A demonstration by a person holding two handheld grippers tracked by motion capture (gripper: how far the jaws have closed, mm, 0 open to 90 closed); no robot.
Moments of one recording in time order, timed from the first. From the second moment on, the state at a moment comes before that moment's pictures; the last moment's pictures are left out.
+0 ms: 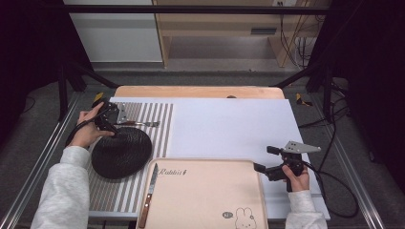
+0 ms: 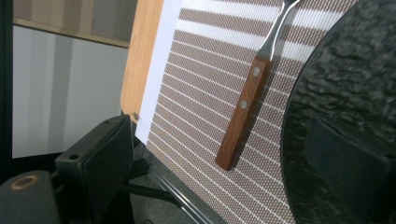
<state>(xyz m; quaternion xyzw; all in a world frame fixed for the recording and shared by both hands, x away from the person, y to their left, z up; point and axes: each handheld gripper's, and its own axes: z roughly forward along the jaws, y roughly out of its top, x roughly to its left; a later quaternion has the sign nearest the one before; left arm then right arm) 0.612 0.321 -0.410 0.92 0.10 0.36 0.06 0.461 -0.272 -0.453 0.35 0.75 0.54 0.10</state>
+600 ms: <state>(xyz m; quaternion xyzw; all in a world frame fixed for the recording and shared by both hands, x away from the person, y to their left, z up) 0.622 0.335 -0.423 0.93 0.08 0.36 0.02 0.462 -0.271 -0.454 0.36 0.75 0.54 0.10</state>
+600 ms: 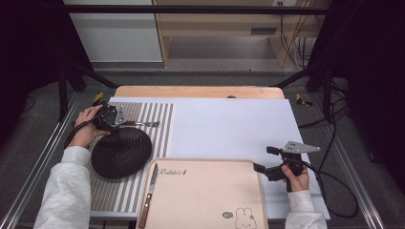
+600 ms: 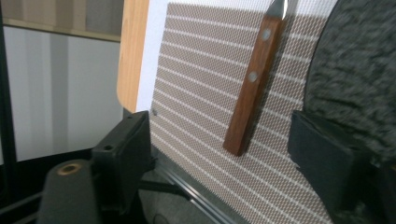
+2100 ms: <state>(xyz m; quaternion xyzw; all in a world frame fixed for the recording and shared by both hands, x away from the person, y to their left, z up) 0.633 0.327 -0.447 0.94 0.03 0.34 -0.01 0.462 -0.272 -0.453 0.36 0.75 0.54 0.11</state>
